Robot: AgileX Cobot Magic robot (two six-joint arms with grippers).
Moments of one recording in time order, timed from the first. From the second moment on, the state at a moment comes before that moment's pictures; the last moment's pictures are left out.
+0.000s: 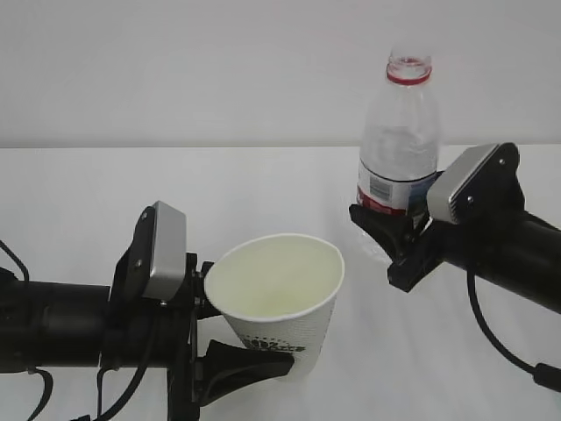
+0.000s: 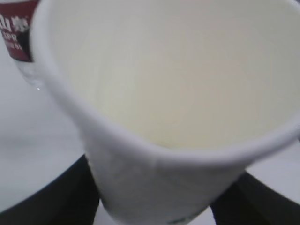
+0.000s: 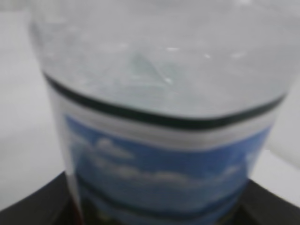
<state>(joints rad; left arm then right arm) -0.50 1.84 -0.53 1.01 -1.07 -0.34 0.22 1.80 -0.48 -0.53 -1.08 -0.06</state>
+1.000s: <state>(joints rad) -0.53 1.84 -0.53 1.04 -1.10 -0.34 0.22 1.74 -0.66 -0.80 -0.98 -0.21</state>
